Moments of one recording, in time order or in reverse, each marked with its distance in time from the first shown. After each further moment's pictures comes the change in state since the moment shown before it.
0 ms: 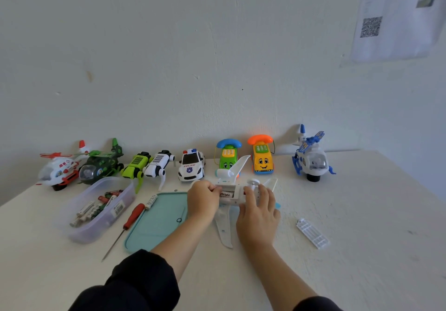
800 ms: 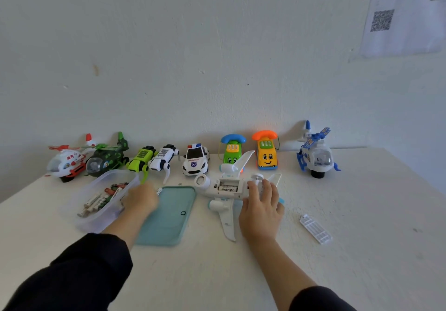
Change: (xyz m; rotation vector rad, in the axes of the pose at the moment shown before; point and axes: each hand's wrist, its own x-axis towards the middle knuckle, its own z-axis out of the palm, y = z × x) left_hand 0.060 -0.100 -0.099 0.721 -0.126 -0.192; right_hand 0.000 -0.001 -0.002 -0.056 -0.041 -0.004
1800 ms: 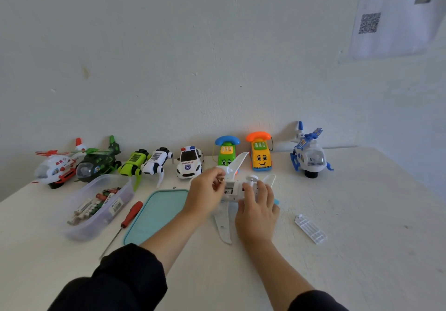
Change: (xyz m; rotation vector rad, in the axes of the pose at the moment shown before) left_hand -0.079 0.124 0.011 -0.750 0.319 0.751; right_hand 0.000 0.002 0.003 0.031 0.031 -0.004
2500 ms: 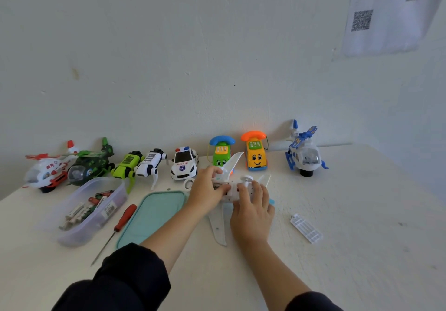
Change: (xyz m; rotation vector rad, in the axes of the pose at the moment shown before) left_hand 0.015 0.001 0.017 -0.058 -0.209 -0.317; right_hand 0.001 0.000 -0.002 -0.004 0.010 -0.018
